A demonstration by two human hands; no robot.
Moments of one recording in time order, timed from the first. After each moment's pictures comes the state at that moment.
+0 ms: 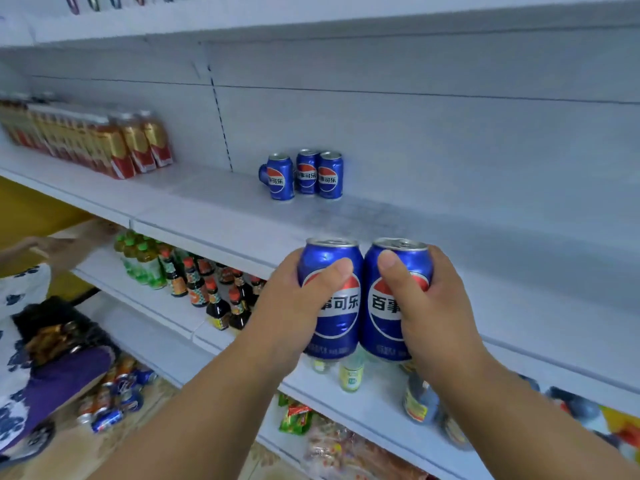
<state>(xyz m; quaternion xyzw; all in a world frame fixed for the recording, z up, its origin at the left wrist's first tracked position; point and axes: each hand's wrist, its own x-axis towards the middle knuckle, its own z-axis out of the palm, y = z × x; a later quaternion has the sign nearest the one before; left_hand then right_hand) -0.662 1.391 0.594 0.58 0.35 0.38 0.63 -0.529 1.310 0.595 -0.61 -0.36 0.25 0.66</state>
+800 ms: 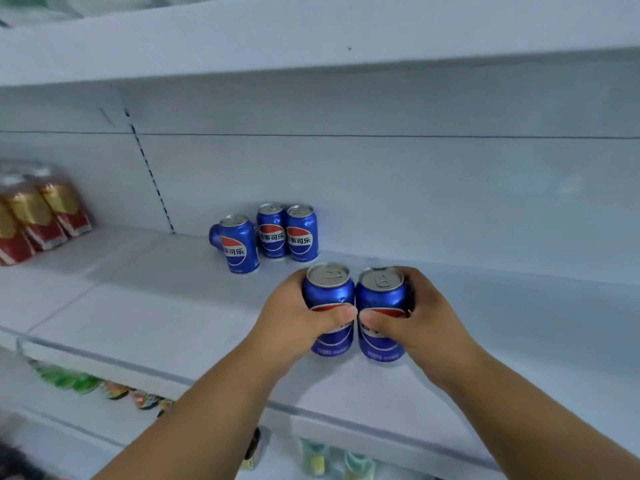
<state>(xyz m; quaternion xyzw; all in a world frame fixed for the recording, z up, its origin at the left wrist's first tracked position) -0.572 1.598 0.582 0.70 0.32 0.27 0.57 -0.425 1.471 0.569 -0.67 -0.35 0.26 0.60</state>
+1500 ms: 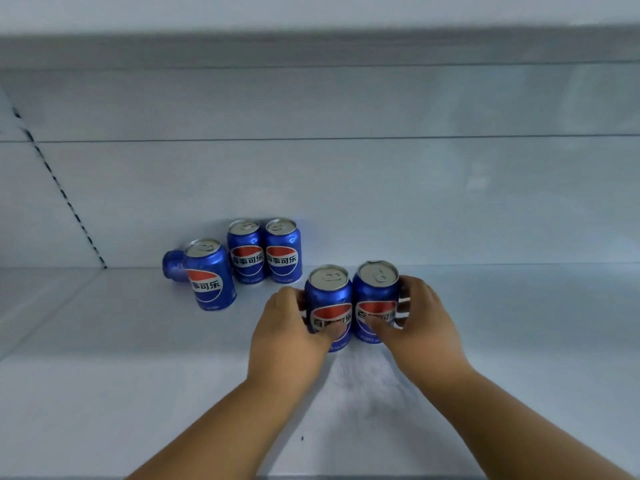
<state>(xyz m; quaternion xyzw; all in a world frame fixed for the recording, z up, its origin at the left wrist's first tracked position) -0.557 1.673 0.541 0.84 0.34 0.25 0.34 -0.445 1.531 0.548 -0.85 -0.26 0.01 0.45</state>
